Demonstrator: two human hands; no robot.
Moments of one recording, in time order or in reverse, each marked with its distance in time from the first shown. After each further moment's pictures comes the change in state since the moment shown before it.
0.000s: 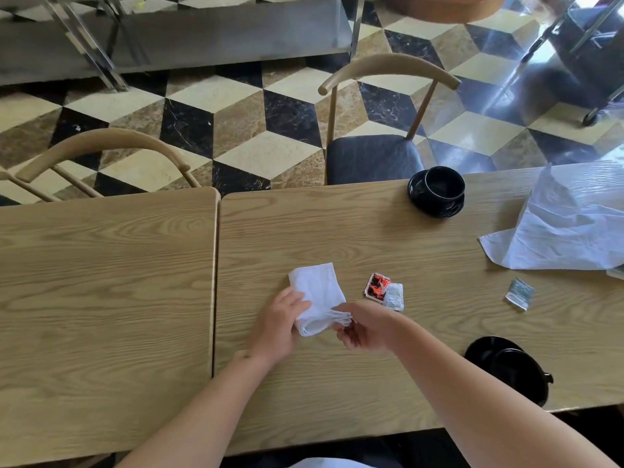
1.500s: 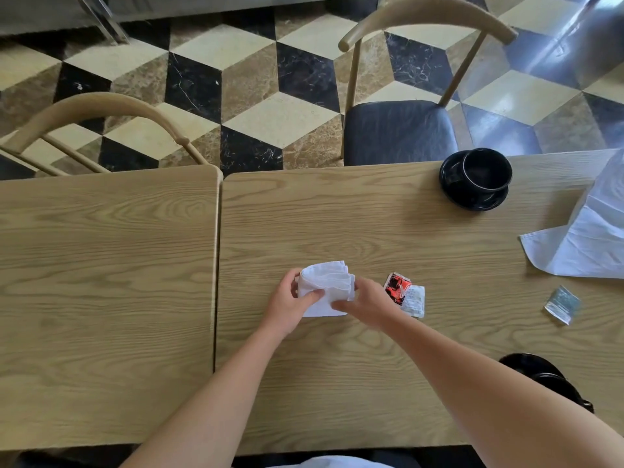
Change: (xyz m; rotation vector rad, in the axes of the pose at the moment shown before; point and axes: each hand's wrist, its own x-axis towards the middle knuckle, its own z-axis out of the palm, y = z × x) left_hand 0.060 -0.017 0.015 -0.783 0.058 -0.612; right_hand 0.058 -0.031 -0.019 -0.883 0.353 -0.575
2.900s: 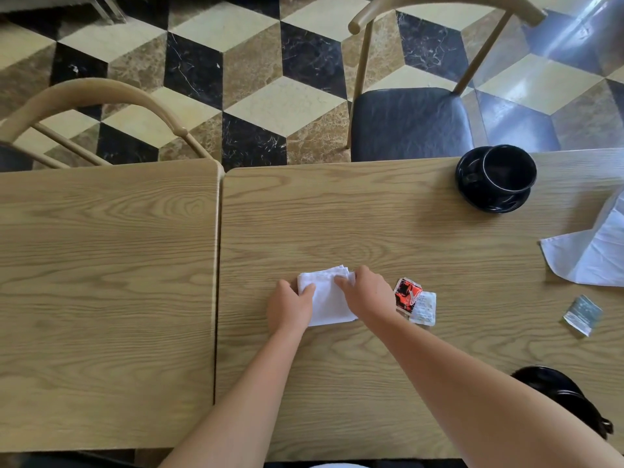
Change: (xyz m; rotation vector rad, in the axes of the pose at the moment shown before) left_hand 0.027 -0.004 0.019 0.291 0.314 -0.386; right_hand 0.041 -0.018 0.018 -0.213 0.204 0.292
